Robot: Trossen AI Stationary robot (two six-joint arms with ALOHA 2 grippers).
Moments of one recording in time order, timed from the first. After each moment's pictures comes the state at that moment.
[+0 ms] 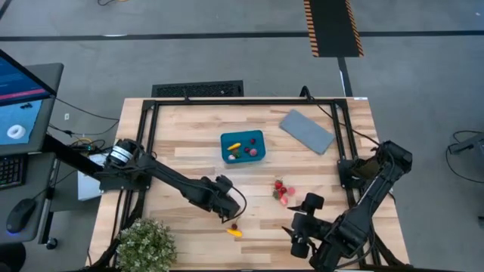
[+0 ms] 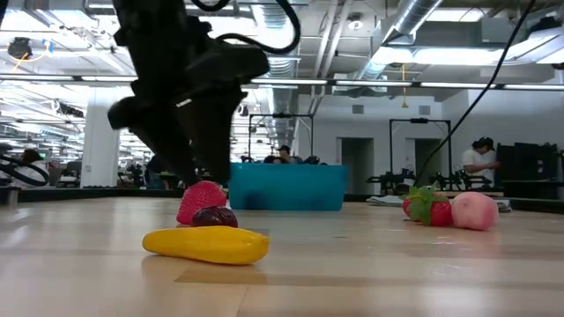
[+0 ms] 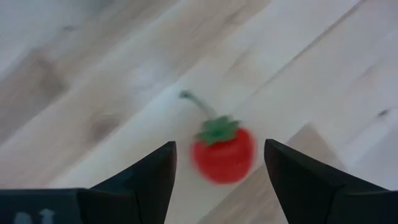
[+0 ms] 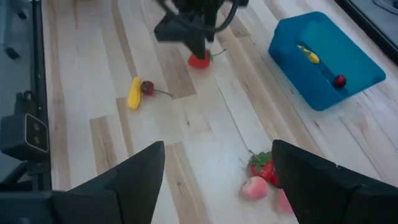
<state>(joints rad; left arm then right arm) -0.39 1.88 1.26 -0.70 -0.34 -1.24 0.91 1.75 1.52 -1.12 0.79 1.06</state>
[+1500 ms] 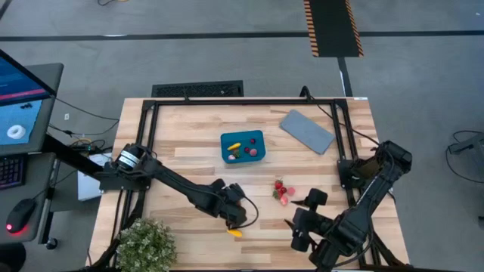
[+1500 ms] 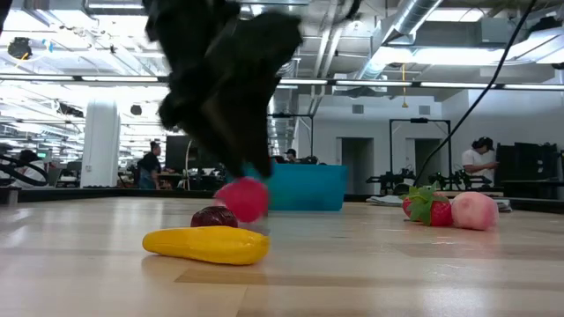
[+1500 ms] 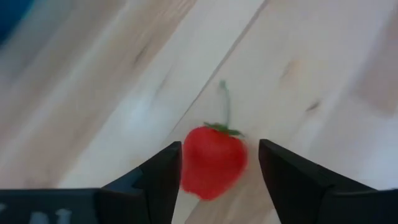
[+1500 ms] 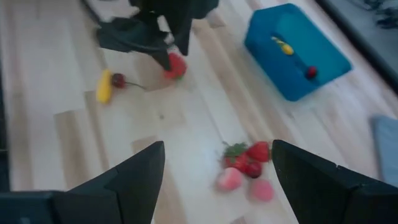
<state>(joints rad) -0.40 1.98 1.38 -0.61 -0.38 -0.95 0.91 1.75 1.52 -1.24 0.80 1.14</state>
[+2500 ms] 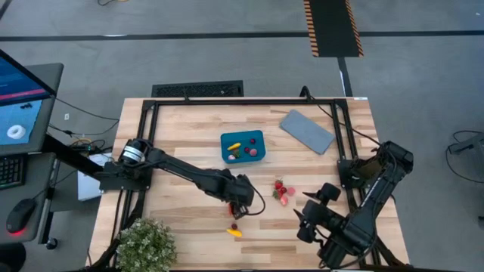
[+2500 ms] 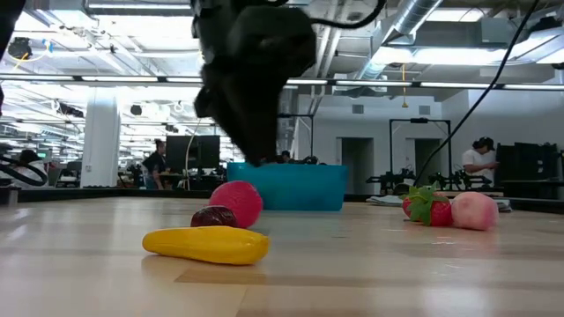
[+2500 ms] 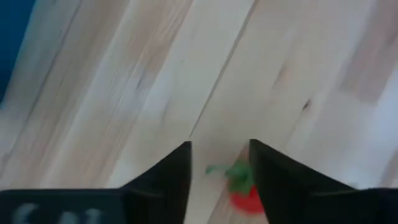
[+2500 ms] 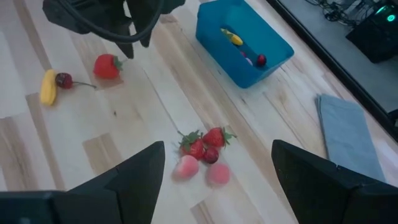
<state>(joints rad) -0.28 1.98 1.50 -0.77 -0.15 -0.72 0.95 1.75 1.52 -1.52 0.83 1.42</state>
